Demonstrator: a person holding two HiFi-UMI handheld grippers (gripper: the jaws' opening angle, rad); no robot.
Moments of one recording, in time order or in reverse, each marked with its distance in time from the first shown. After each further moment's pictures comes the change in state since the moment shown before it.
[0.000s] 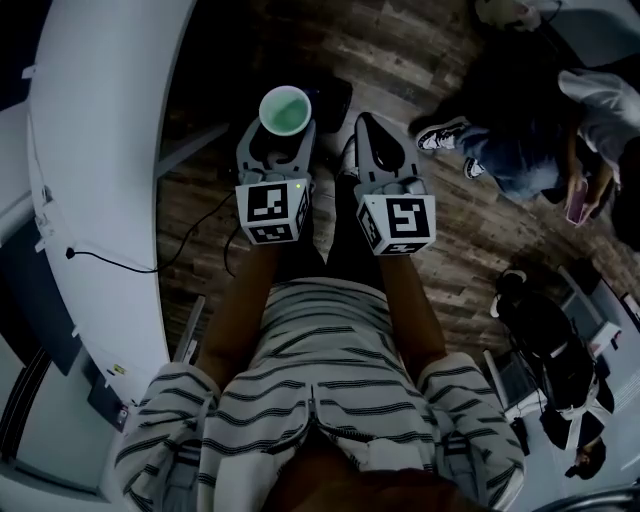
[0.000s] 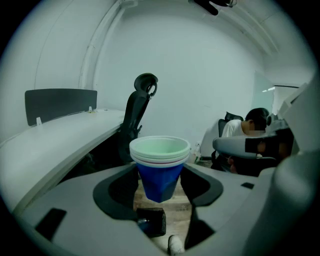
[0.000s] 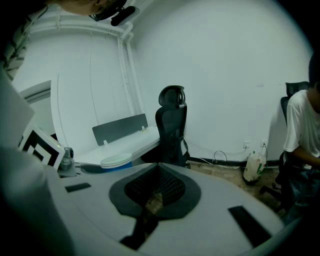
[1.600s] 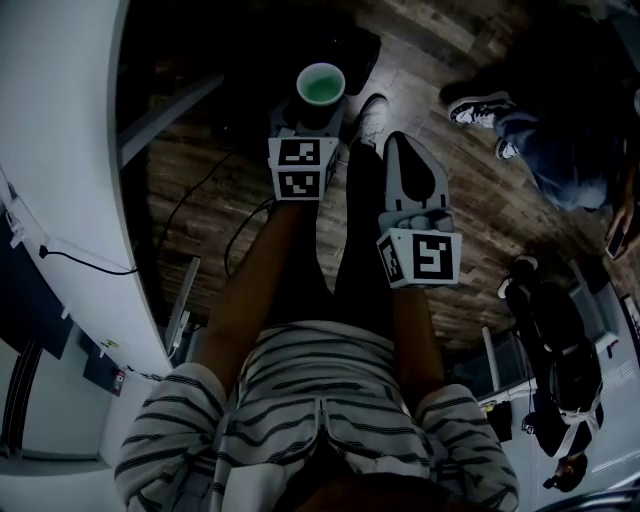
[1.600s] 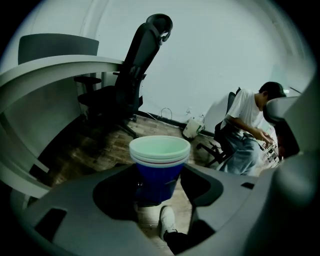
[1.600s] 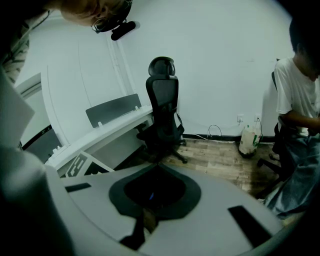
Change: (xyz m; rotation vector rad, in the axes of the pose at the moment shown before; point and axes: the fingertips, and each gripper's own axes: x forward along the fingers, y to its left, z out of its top) left arm 0.105 0.008 -0.225 -0.113 0.348 -0.040; right arm 0.007 -0.020 -0.150 0.075 0.168 -0.039
